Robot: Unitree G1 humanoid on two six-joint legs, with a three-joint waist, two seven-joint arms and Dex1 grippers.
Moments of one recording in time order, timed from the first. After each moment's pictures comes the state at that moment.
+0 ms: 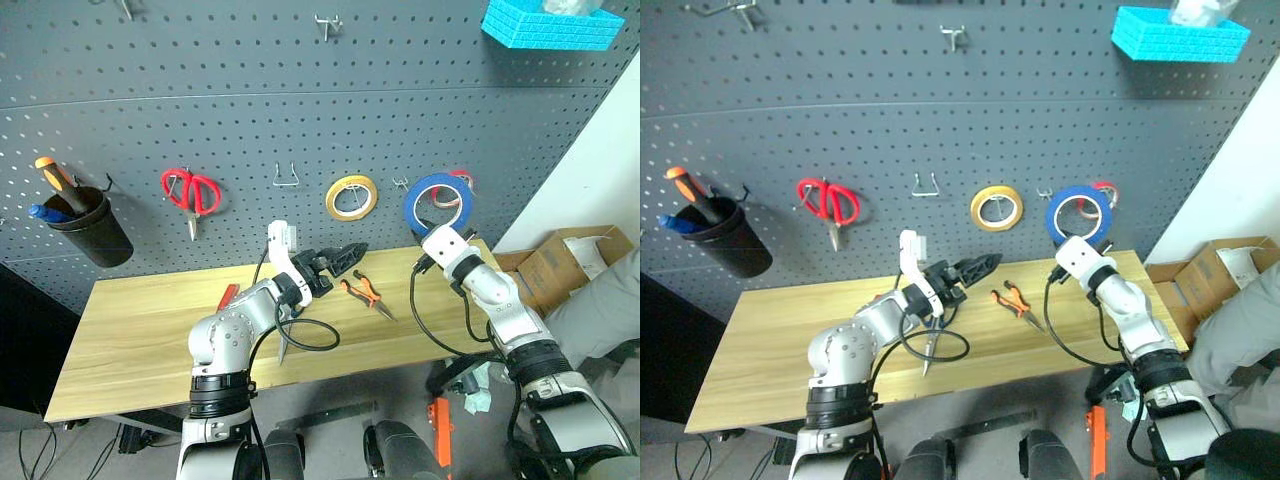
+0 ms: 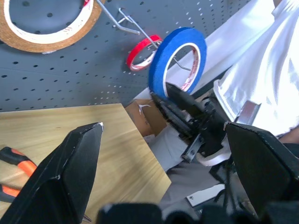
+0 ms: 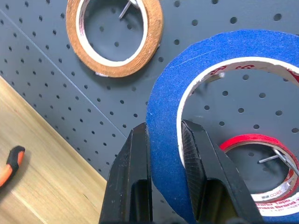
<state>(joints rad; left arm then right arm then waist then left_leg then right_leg) -0.40 0.04 0.18 -0.11 -0.74 0.93 -0.40 -0.54 -0.41 0.14 0.53 -0.18 -0.32 0.34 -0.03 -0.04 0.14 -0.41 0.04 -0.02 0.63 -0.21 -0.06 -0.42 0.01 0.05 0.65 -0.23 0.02</state>
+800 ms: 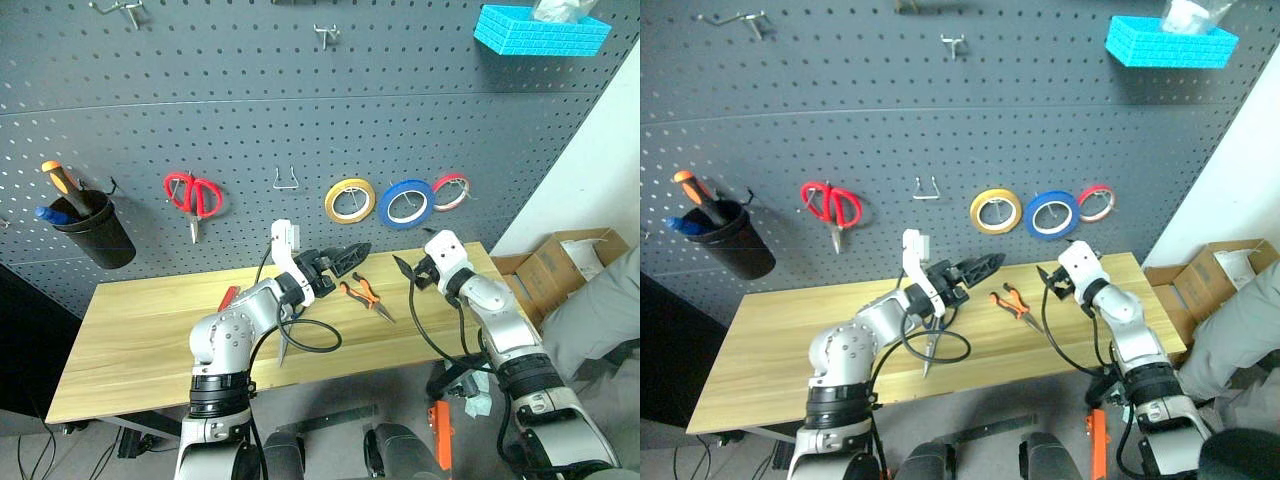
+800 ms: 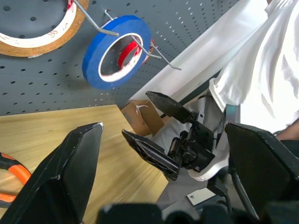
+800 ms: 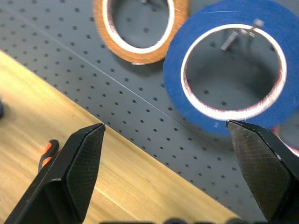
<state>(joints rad) -0.39 0.06 0.16 -0.12 -0.78 0.93 -0.38 -0.43 -0.34 0.10 0.37 -0.05 -0.04 0.42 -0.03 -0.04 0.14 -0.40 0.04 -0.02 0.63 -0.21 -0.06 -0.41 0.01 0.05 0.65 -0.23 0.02</state>
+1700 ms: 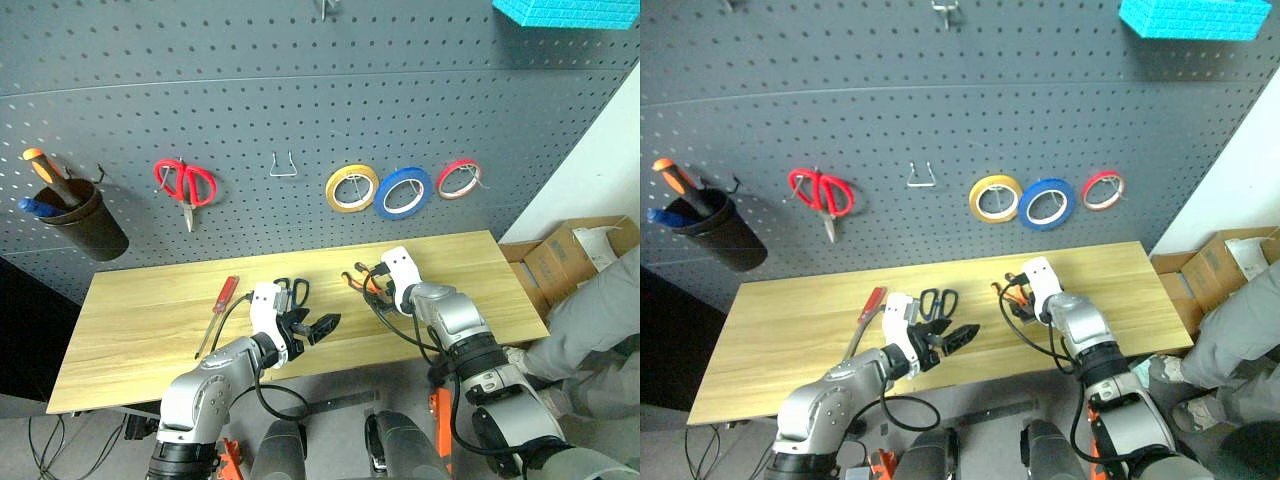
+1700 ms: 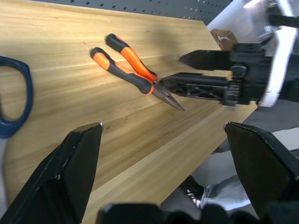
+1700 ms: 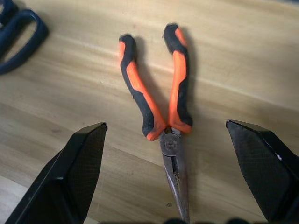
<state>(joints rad) -0.03 0.23 0.01 -0.27 -0.58 0.84 -0.38 -0.62 -0.14 0.16 0.47 -0.02 0.73 0.41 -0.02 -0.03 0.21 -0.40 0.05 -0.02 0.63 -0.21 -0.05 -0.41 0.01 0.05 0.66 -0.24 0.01</state>
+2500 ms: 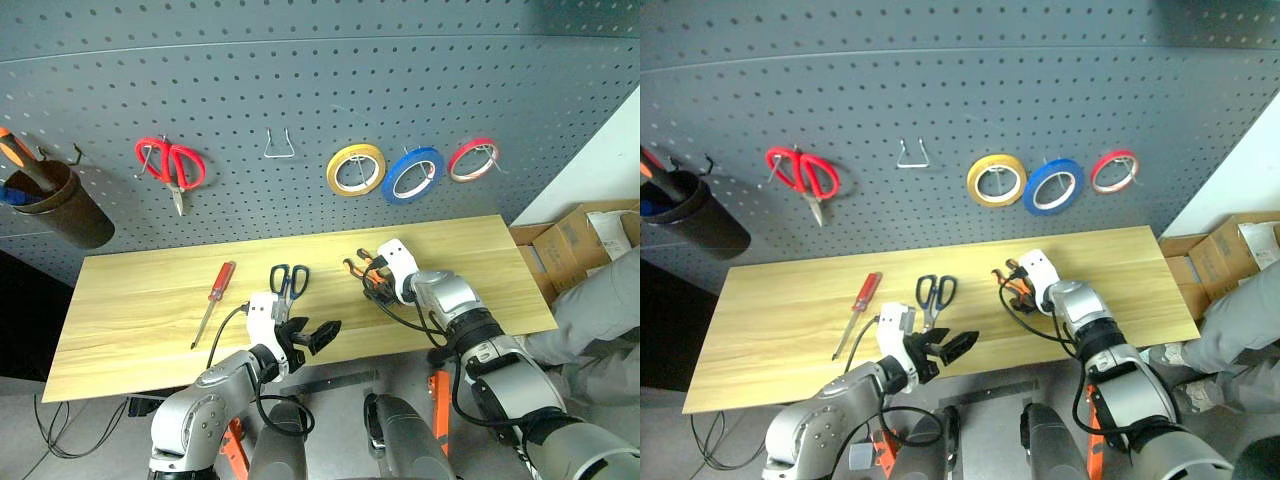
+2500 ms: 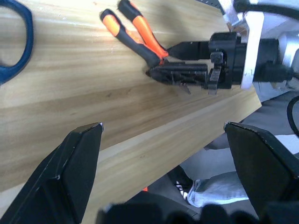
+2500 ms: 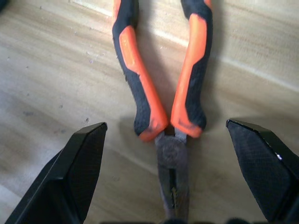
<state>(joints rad) 0.05 0.20 0.04 -0.42 -0.63 0.91 -0.29 -0.77 -0.16 0.20 0.71 -0.03 0.64 0.49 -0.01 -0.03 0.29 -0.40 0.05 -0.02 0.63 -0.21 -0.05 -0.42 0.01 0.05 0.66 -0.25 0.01</state>
